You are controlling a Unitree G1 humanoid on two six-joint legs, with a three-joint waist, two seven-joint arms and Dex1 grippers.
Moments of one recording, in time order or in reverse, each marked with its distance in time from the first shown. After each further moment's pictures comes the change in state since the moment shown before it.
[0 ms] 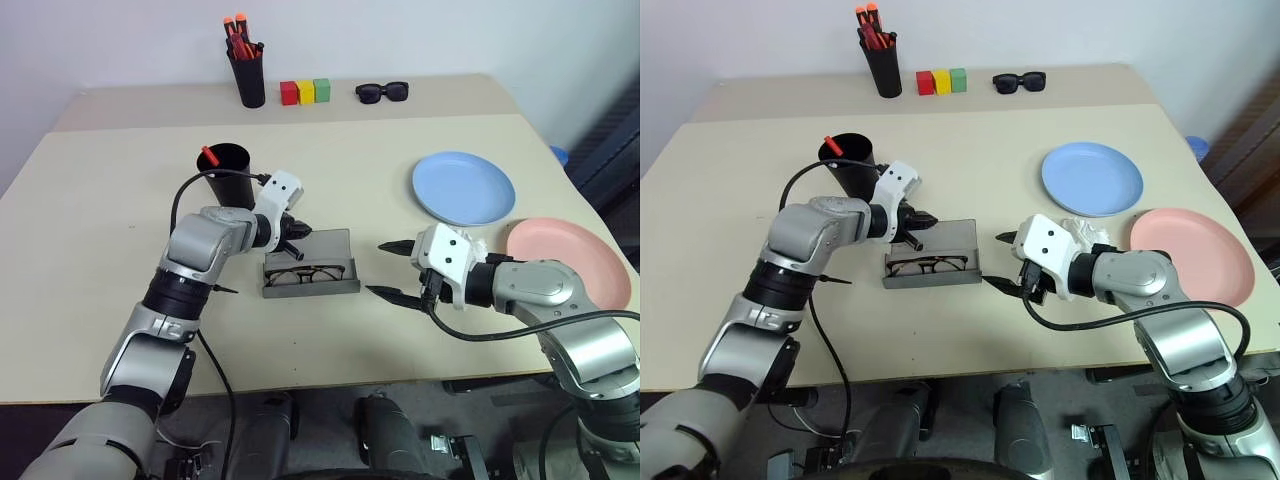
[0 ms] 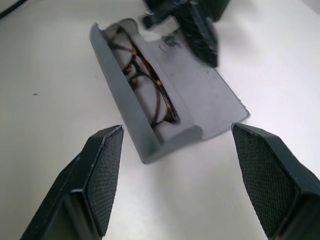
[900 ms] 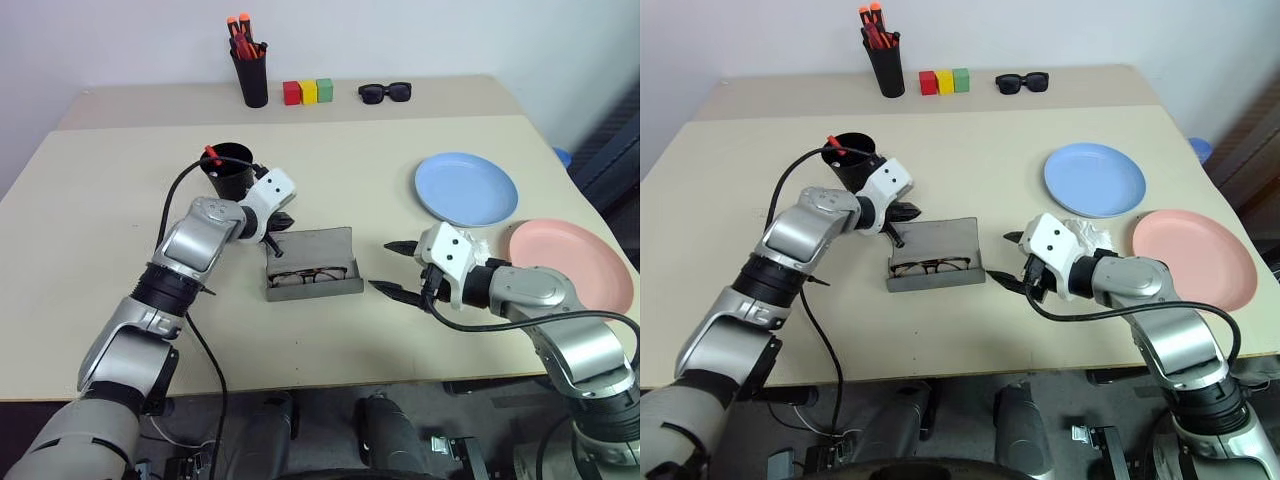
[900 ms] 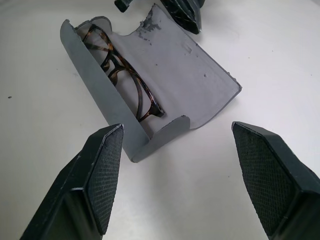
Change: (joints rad) left arm -0.076 0.085 -0.152 0.199 0.226 -0.328 -0.134; right arm 0.037 0.024 -0.002 0.055 0.017 -0.048 -0.053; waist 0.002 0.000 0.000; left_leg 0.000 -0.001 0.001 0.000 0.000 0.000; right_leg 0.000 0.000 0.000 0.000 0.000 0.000
